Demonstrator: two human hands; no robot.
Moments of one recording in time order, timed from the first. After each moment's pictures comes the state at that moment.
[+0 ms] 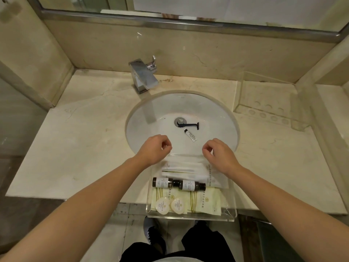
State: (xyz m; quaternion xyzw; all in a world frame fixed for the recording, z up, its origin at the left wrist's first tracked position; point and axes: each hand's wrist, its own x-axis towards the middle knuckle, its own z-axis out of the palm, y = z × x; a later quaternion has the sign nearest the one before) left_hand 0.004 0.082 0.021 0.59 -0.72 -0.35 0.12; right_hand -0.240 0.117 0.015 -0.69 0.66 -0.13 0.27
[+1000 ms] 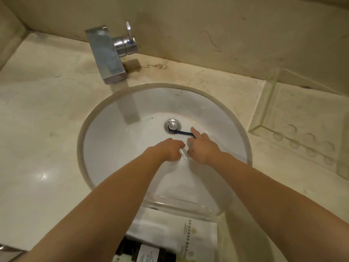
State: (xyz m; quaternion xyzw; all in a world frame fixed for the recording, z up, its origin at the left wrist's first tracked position) left_hand -0.112 -0.054 -0.113 0.60 -0.65 -0.44 -0.16; right_hand -0.259 -0.062 -0.110 -0.77 0.54 0.20 0.28
